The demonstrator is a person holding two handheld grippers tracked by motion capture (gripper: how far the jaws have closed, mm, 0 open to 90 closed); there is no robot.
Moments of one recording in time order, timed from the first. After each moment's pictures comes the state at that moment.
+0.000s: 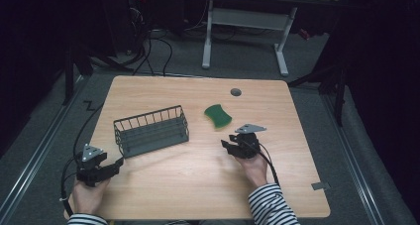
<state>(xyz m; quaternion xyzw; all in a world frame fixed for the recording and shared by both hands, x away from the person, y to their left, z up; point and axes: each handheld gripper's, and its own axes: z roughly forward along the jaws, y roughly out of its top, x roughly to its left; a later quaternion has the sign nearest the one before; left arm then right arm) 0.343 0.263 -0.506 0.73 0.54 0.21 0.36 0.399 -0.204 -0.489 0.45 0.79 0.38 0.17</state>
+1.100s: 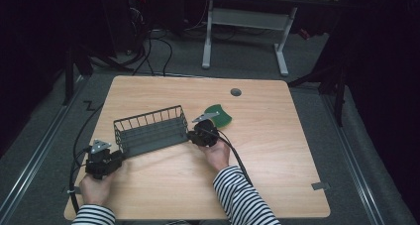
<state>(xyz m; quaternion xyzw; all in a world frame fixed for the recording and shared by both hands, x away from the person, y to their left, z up) 0.365 0.253 -0.514 0.74 0.53 0.18 0.36 0.457 -0.091 -0.503 0.39 0.84 0.37 0.10</state>
